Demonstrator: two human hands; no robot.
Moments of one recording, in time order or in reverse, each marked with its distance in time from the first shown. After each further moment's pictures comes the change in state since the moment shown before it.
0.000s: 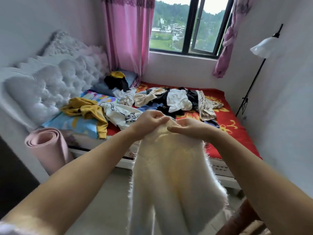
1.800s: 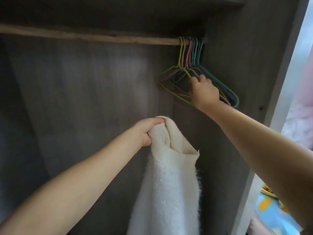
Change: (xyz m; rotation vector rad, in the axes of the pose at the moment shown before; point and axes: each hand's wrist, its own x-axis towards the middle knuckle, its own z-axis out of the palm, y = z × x) left_hand -0.308 -0.085 -0.657 -0.602 1.220 -0.448; right_hand 0.351 -0.723 0.323 -0.415 0.535 -1.027
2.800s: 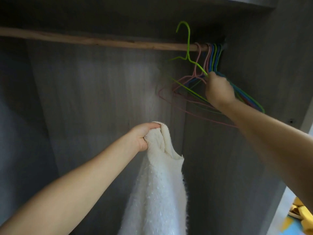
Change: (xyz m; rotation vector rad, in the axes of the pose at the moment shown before) left_hand 0.017 0.016 -0.051 -0.056 0.126 0.017; right_hand 0.045 -0.004 0.005 0.228 0.200 0.053
